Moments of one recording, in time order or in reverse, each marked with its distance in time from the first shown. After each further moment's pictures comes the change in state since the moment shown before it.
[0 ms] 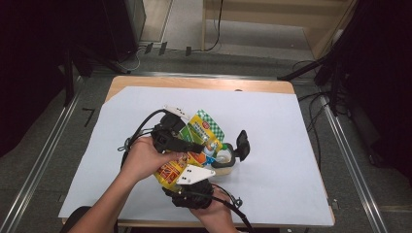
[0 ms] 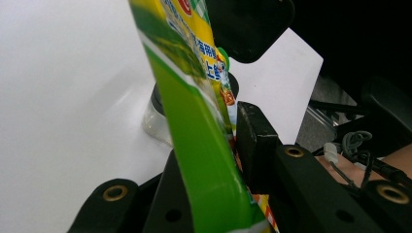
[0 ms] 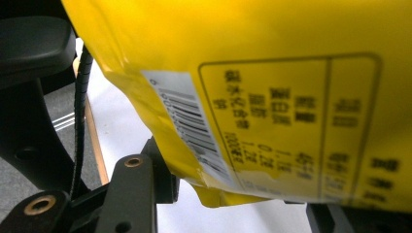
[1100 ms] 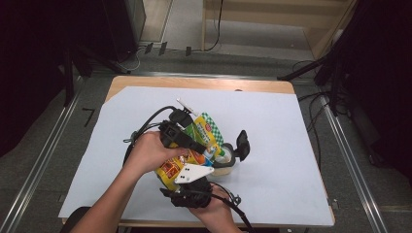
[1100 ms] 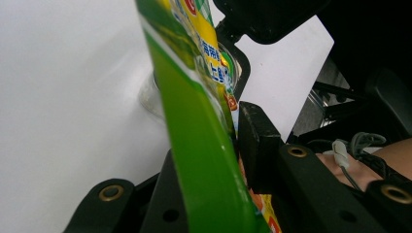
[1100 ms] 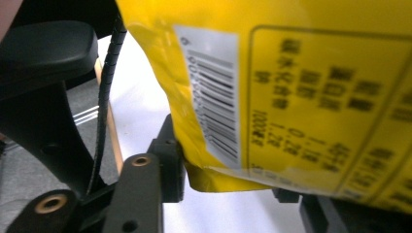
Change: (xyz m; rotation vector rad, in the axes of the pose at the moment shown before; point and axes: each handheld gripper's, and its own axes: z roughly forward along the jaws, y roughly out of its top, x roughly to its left) left arm 0.010 0.017 0.014 0.163 -0.015 -0.123; right arm -0.001 0.007 -0.001 0.013 0.066 -0.010
